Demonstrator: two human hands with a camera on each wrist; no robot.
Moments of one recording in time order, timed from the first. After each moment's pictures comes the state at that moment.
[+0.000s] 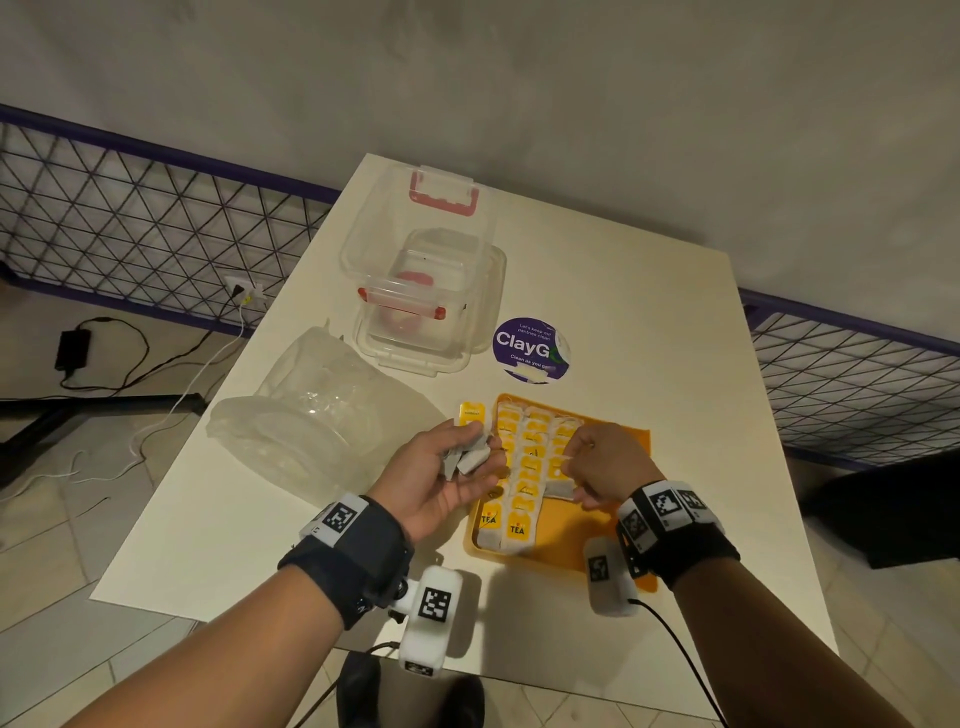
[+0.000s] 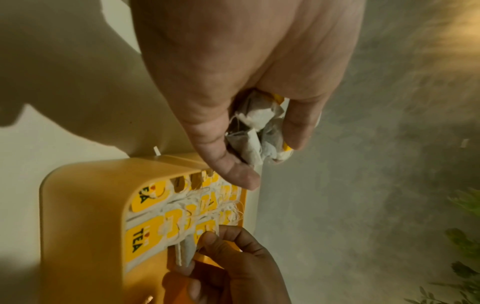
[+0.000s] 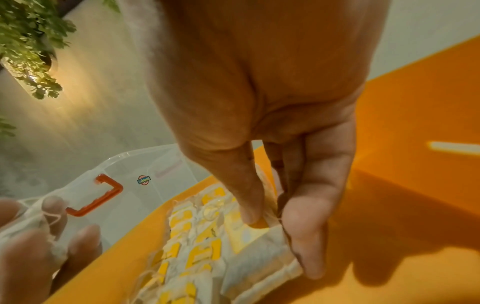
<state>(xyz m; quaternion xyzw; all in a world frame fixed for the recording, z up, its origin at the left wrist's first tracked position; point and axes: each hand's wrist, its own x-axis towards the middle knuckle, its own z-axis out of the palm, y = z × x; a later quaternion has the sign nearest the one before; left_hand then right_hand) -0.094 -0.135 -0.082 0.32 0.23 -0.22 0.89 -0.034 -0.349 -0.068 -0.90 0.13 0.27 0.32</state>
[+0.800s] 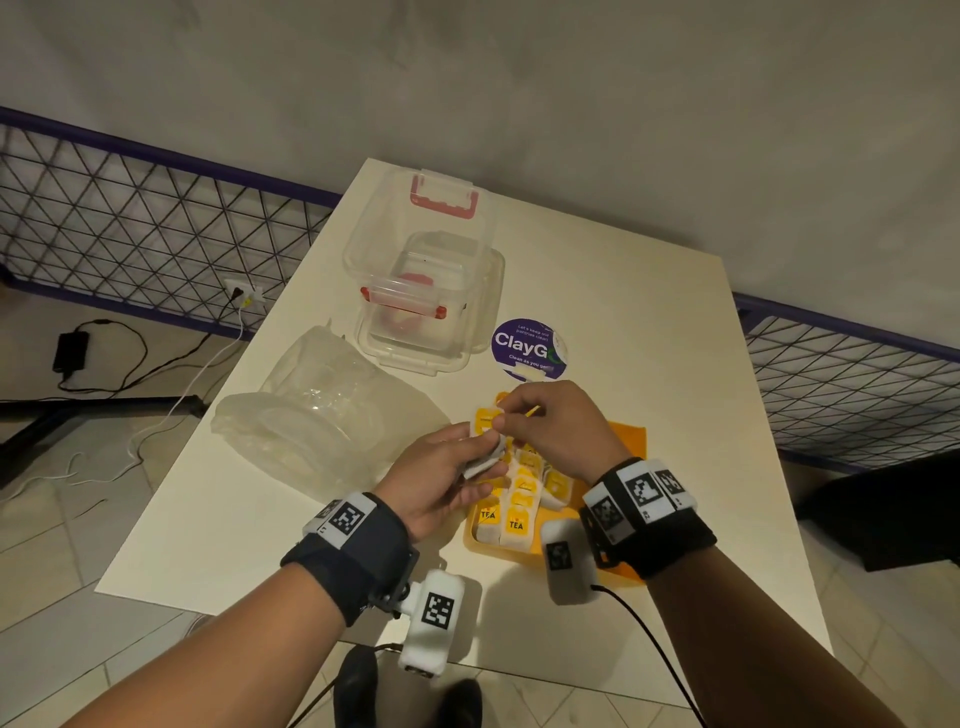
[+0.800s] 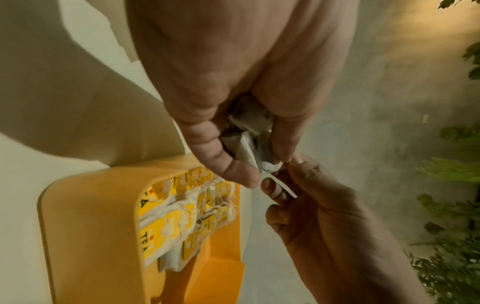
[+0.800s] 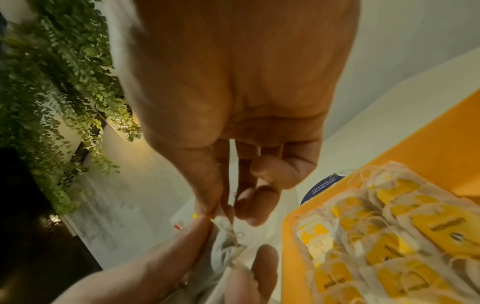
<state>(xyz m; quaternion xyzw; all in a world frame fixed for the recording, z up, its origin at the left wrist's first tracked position) -0.102 -0.141 -0.076 0.42 0.20 -0.23 0.85 -0.038 -0.295 -0.030 -0.91 -0.13 0.16 0.37</state>
